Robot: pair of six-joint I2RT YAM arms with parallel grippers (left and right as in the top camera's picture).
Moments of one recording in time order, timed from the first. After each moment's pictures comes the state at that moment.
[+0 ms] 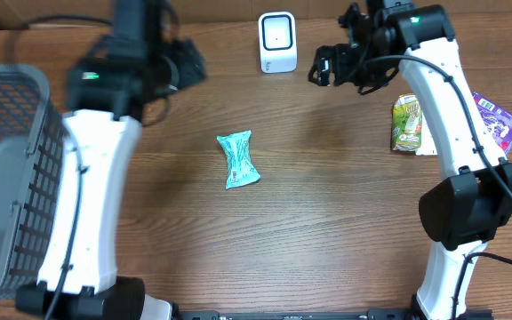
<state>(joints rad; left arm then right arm) -0.12 1.65 2.01 -1.19 0.00 -0.50 0.25 2.10 2.15 -1.24 -0.38 0.15</state>
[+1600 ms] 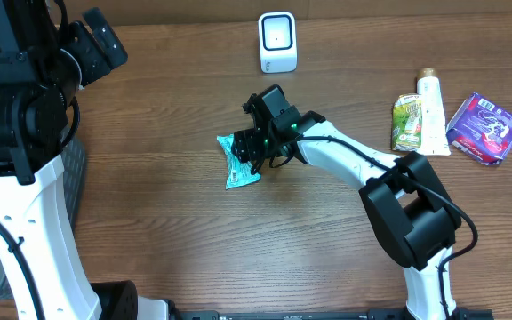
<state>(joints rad) 0.04 1.61 2.37 -1.41 -0.20 -0.41 0.64 2.13 1.49 -0.41 -0.30 0.41</state>
